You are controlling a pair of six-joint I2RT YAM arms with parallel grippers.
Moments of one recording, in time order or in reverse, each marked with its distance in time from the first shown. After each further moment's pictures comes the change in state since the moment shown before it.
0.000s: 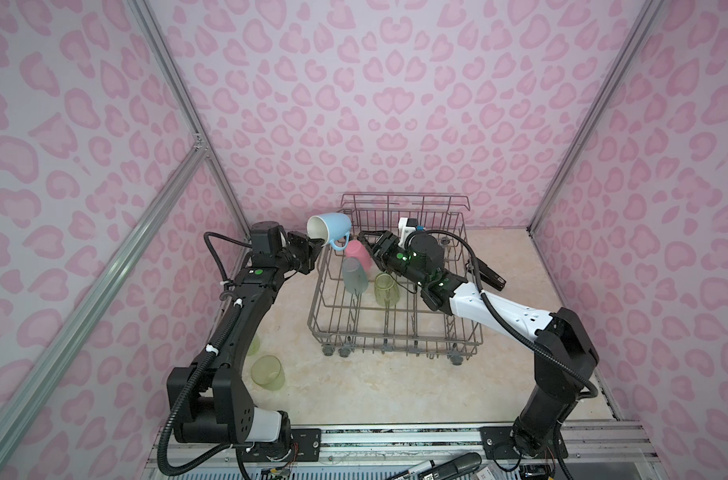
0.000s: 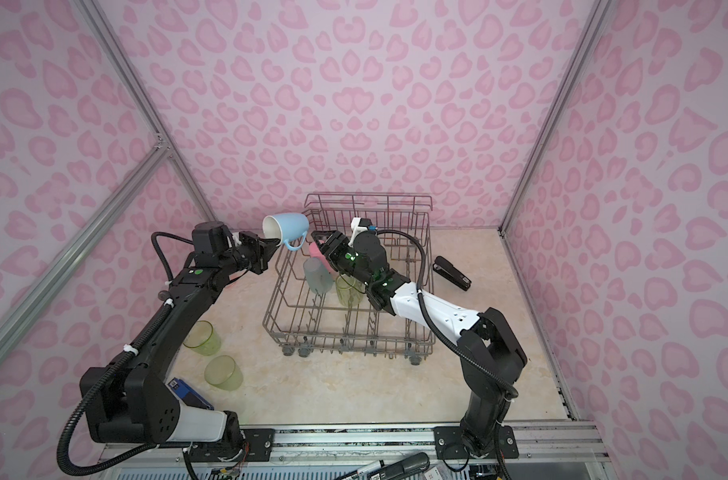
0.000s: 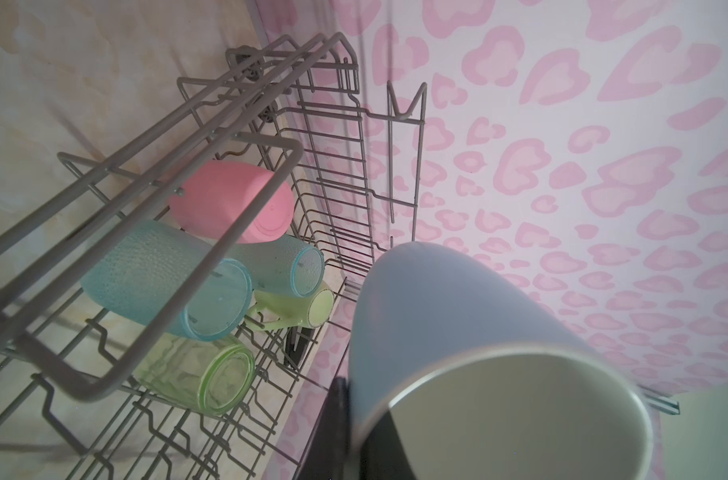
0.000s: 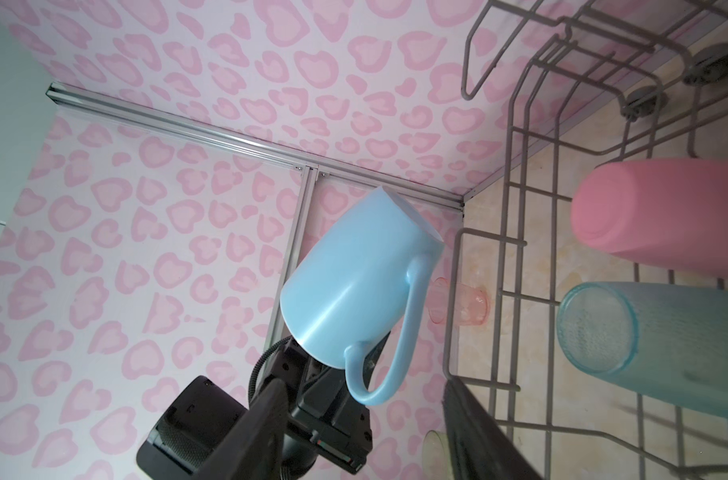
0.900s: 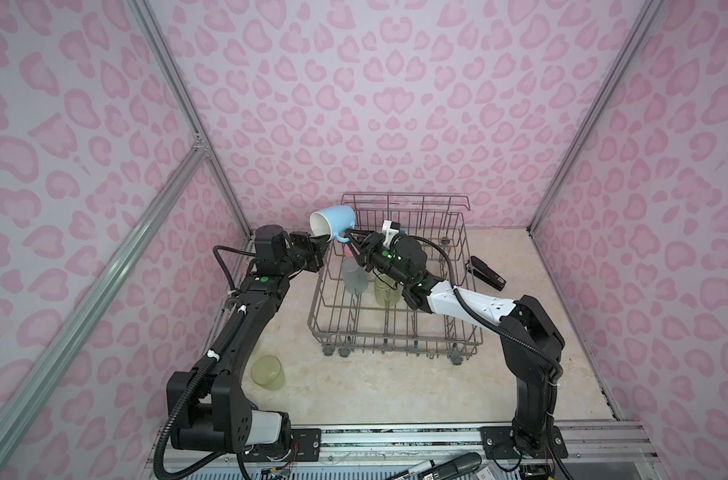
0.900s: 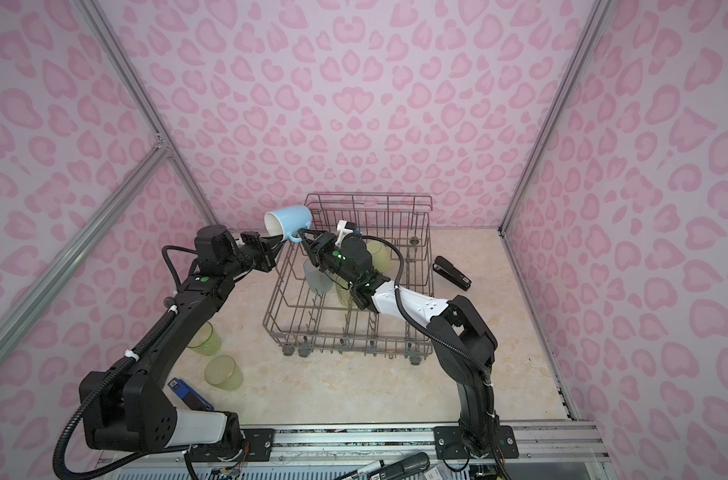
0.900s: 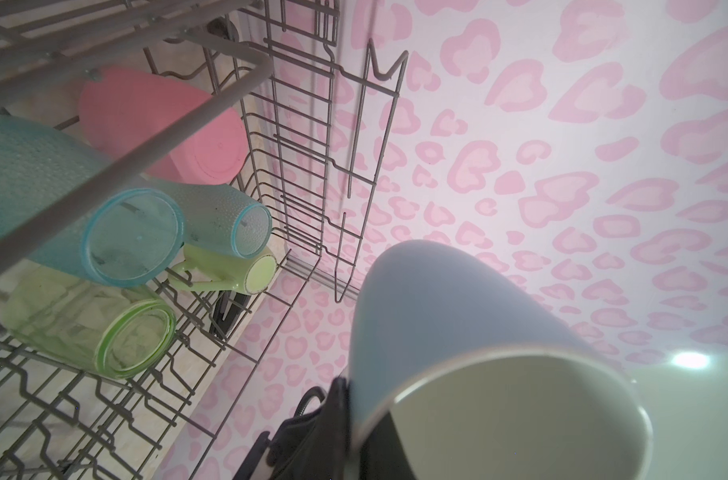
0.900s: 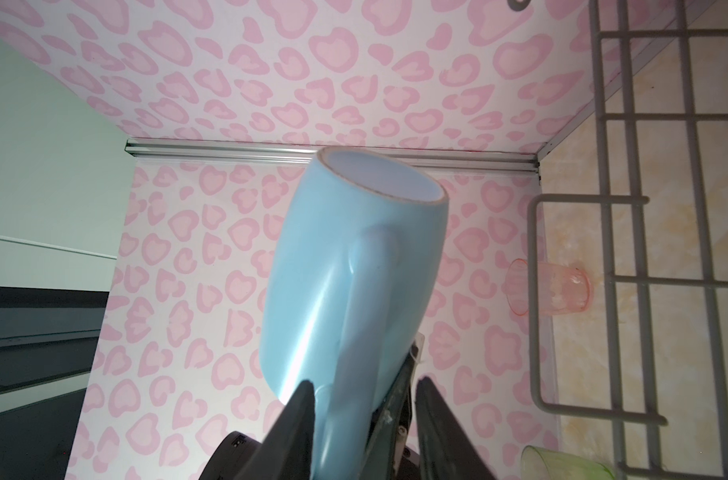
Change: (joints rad) left arm -0.046 -0.037 -0.075 0.182 0.017 -0.283; right arm 0.033 0.163 0.089 0.214 -0.019 0.234
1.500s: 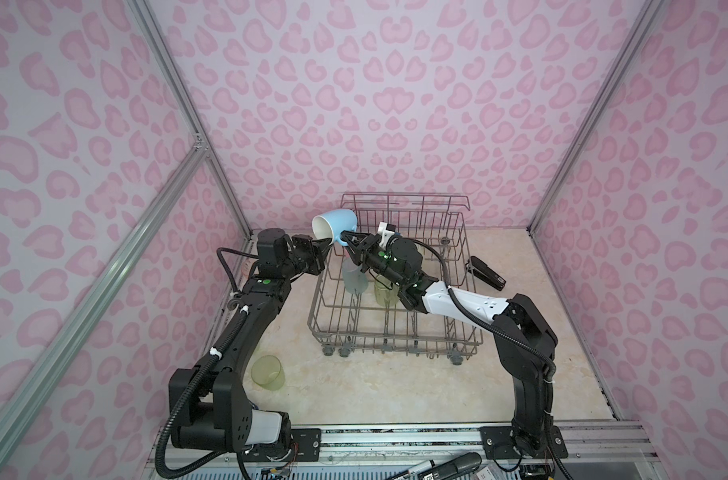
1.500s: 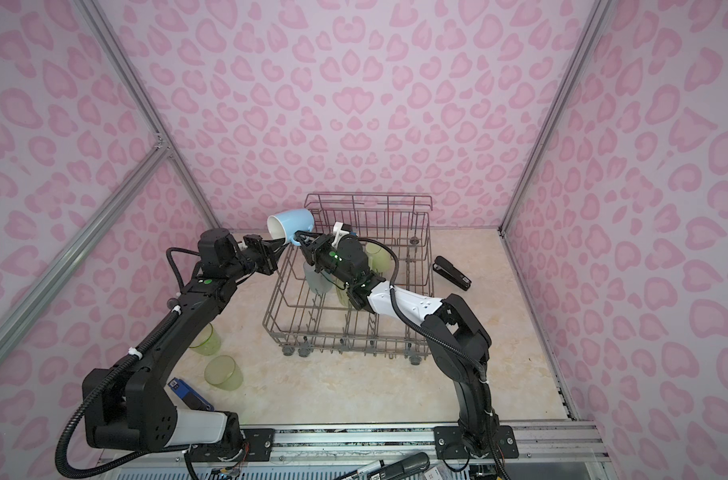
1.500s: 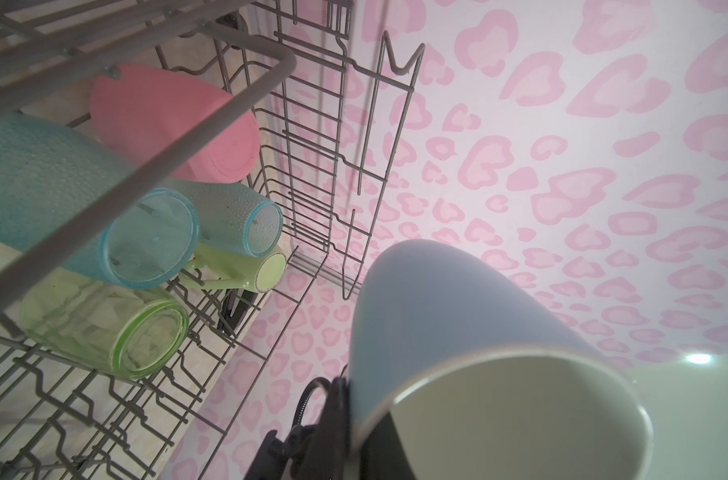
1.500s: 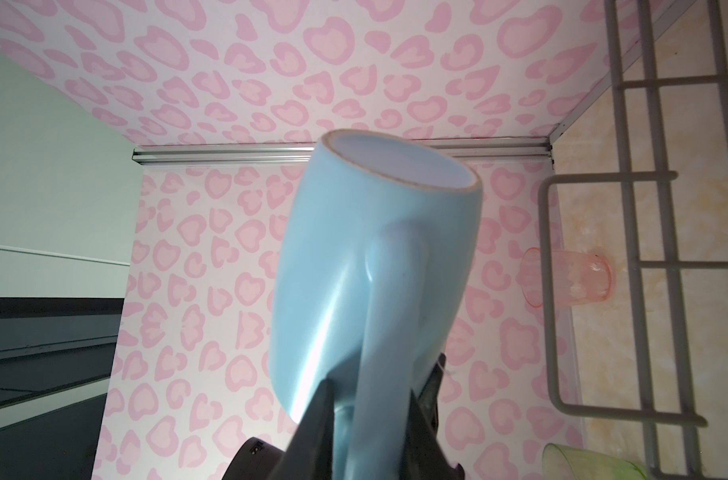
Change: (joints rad) left arm -0.007 0.004 -0.041 0.036 0.010 0.006; right arm 0.012 0.041 0.022 0.028 0.002 0.059
